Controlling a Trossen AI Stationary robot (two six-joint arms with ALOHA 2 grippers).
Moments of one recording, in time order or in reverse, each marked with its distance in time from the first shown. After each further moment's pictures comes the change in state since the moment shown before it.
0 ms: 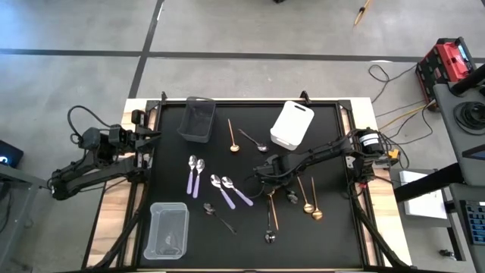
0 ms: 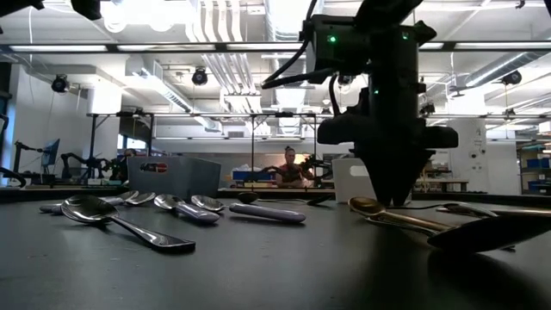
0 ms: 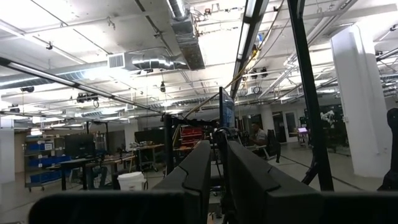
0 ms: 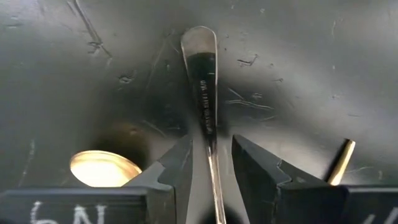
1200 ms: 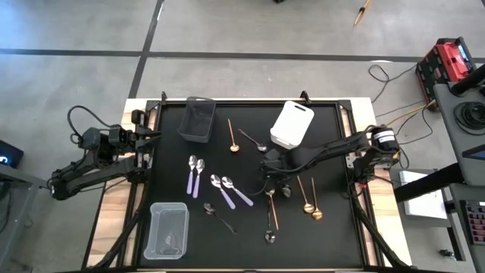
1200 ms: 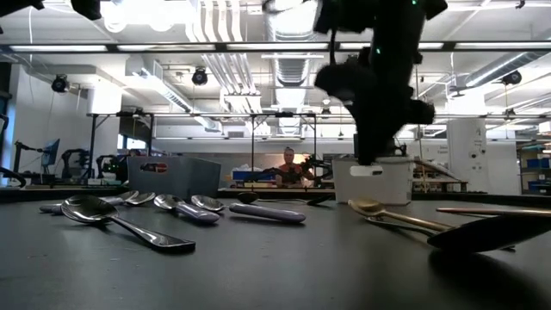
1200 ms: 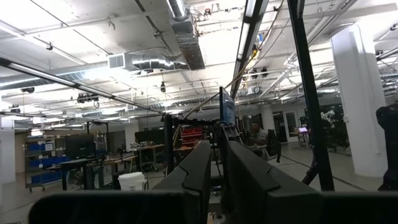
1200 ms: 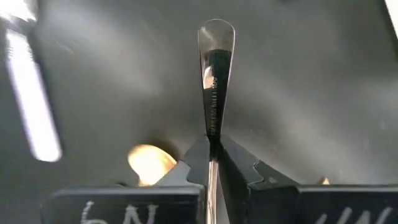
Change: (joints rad) left arm 0.000 0.000 0.000 0.000 0.000 0.003; right arm 0.000 -0.160 -0.006 0.077 0.096 -0.197
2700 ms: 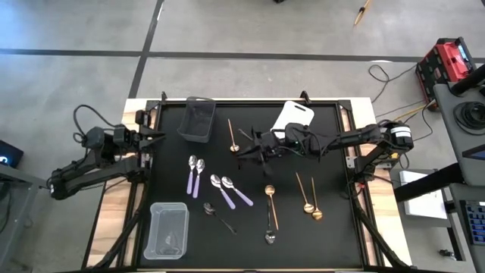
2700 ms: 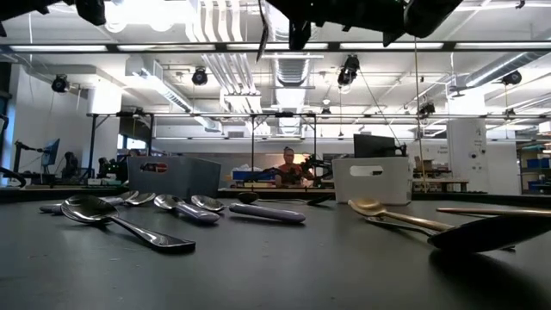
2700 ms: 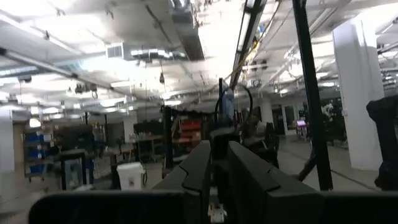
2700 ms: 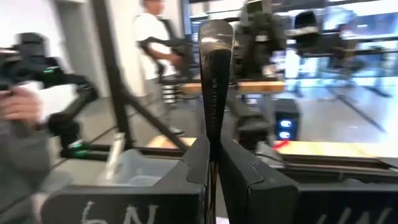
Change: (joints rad) left arm 0.000 0.034 -0.010 -0.011 0.002 -0.002; right arm -0.175 -0.155 -0.255 1.490 -0.508 -0.884
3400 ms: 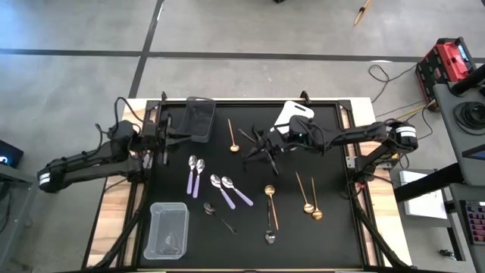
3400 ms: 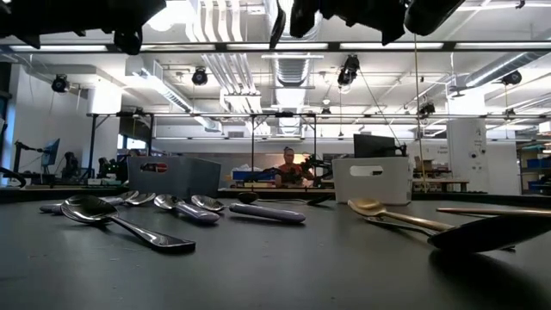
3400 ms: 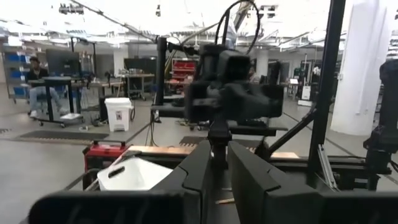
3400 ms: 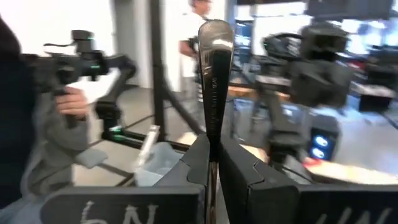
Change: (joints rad) left arm 0.000 0.308 0.000 0.064 0.009 -0.062; right arm -0.067 -0.055 0.000 -0.043 -0.223 -0.064
